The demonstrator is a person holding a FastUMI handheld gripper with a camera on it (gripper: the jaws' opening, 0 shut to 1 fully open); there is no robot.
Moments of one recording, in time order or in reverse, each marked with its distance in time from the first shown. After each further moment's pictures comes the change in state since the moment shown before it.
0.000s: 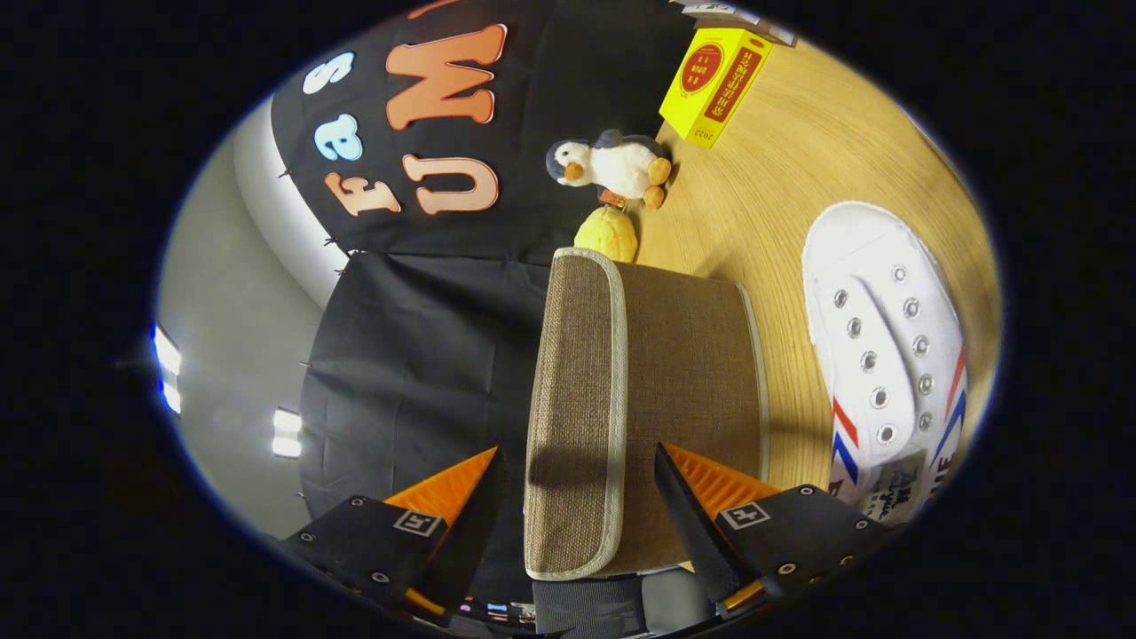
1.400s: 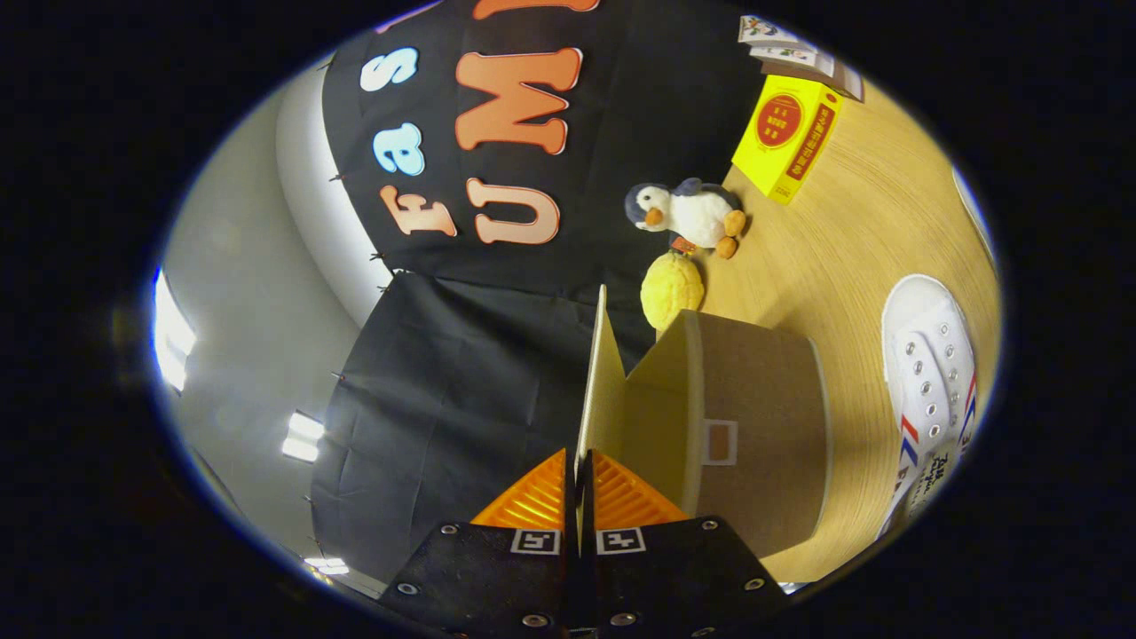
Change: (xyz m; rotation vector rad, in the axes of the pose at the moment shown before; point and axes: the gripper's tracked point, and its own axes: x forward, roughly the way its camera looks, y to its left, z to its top) arm -0.007 0.120 0.022 -0.130 -0.172 0.077
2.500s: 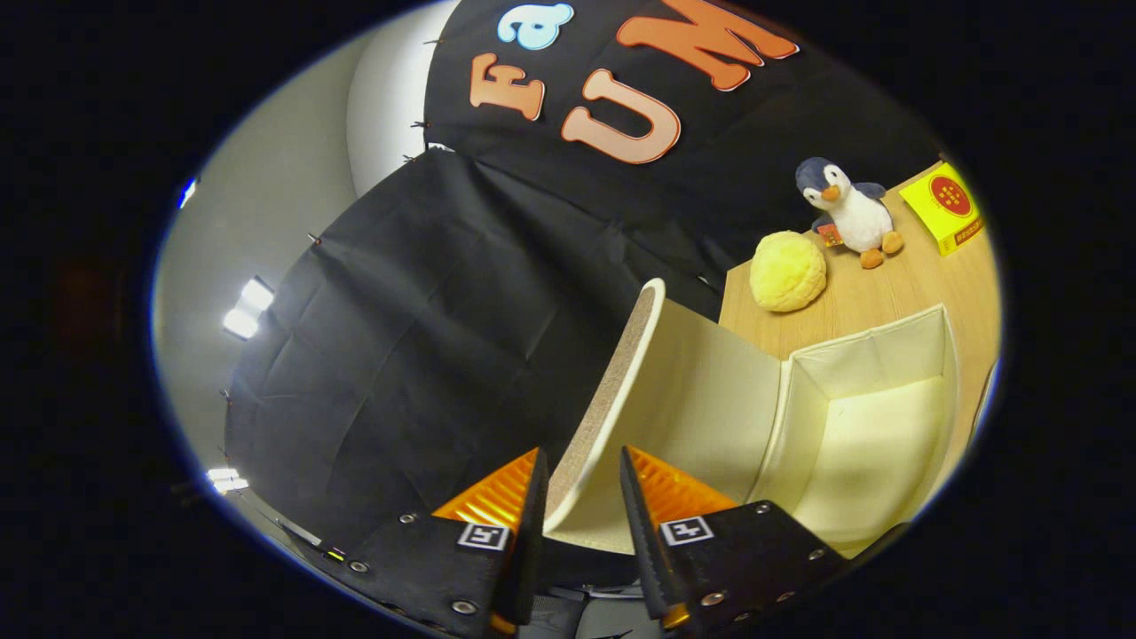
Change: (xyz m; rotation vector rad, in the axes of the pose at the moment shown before) arm 0.145 0.120 -0.102 -0.377 0.173 -0.125
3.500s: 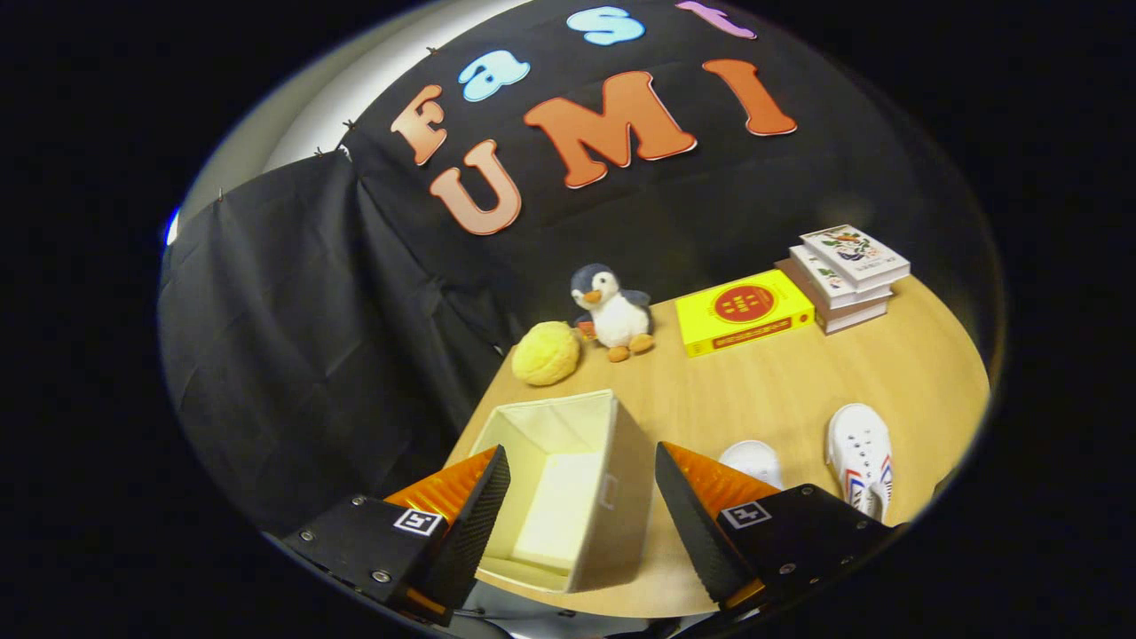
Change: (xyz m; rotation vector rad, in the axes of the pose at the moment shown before) arm -0.188 -0.211 0.040 -0.206 -0.246 -0.663
